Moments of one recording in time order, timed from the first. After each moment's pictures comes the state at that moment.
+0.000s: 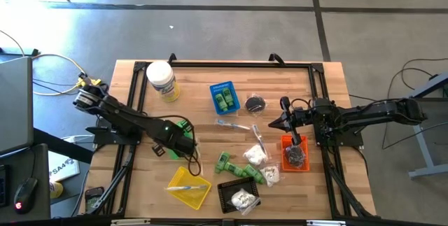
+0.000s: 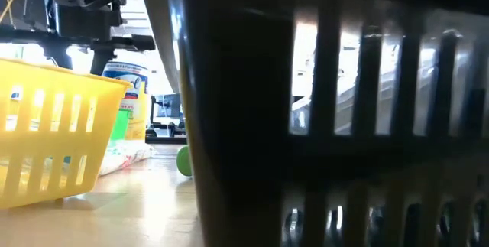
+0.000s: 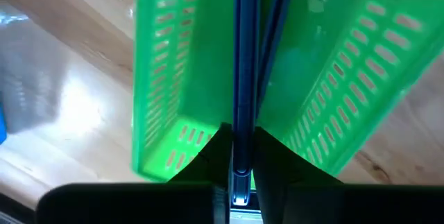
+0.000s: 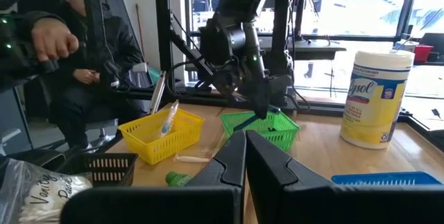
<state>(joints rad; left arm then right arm) -0.35 1.49 1.01 -1.06 -0.28 0.49 -0.07 0.76 0.15 0.67 -0.30 0.00</state>
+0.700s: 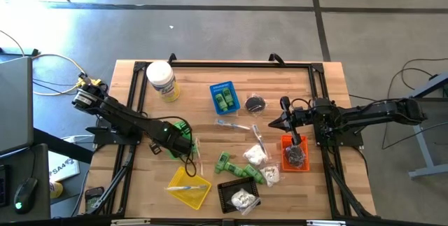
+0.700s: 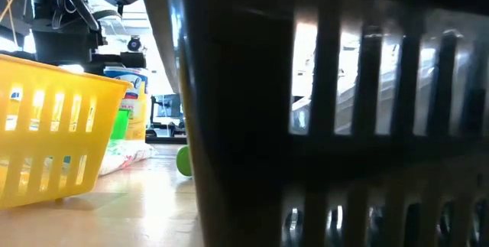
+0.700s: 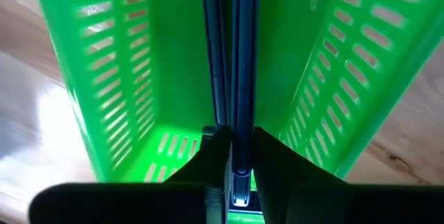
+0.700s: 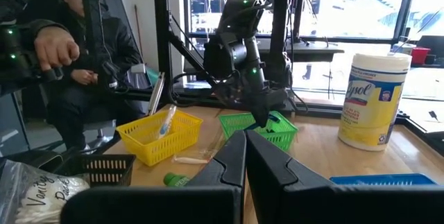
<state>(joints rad) -0.35 1.49 0.90 -0.98 -0.28 0.62 -0.07 0.76 0.15 0.67 -0.29 0.00</state>
